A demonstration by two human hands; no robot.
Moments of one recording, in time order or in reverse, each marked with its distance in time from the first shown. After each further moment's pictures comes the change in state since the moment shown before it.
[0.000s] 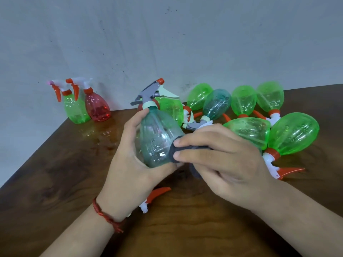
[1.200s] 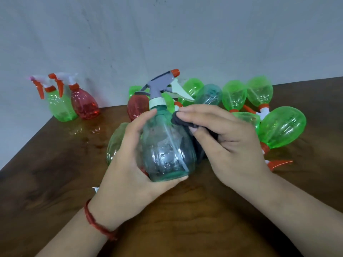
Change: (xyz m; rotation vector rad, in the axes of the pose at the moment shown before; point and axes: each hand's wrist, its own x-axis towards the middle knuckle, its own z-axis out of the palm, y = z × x) left_hand -0.014 0.007 0.007 0.041 -0.161 0.172; right_hand 0.004 0.003 0.001 0.252 0.179 0.395
